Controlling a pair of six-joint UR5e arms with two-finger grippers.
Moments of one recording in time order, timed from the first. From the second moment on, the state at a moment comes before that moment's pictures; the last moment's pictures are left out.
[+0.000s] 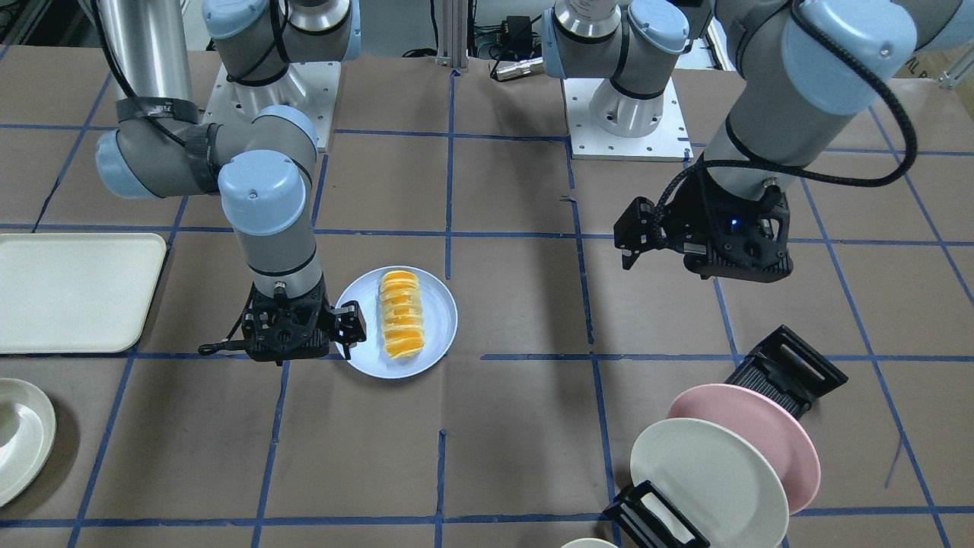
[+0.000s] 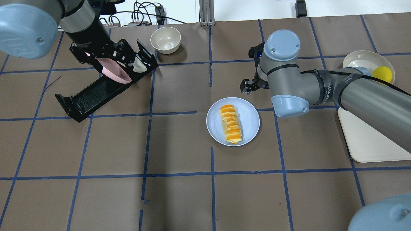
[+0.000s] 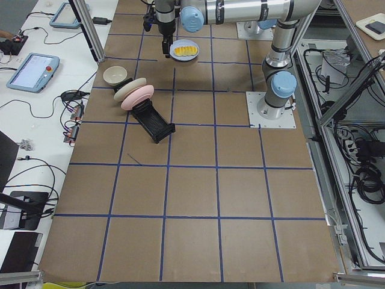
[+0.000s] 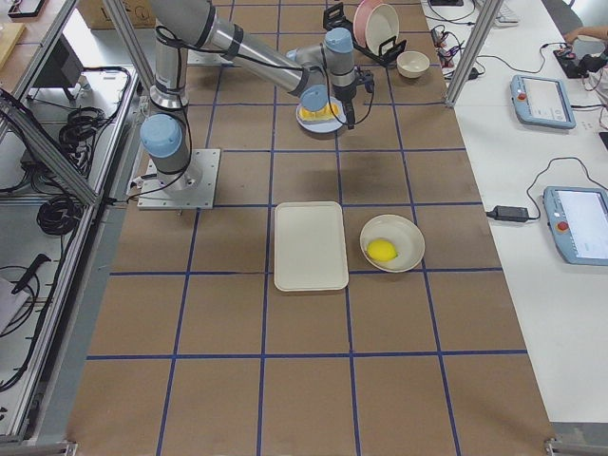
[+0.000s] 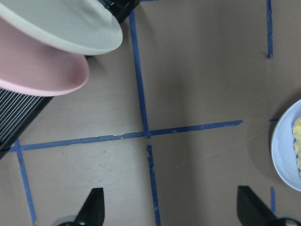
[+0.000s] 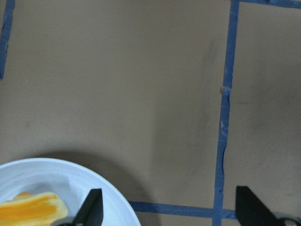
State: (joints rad) left arm -1.51 -1.71 -1.51 -1.51 1.51 0.15; right arm 1.68 -1.23 1.89 -2.44 -1.61 -0.01
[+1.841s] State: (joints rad) left arm -1.52 -1.66 -1.51 -1.51 1.58 0.15; right arm 1.55 -1.75 1.67 -1.52 -1.60 -0.17
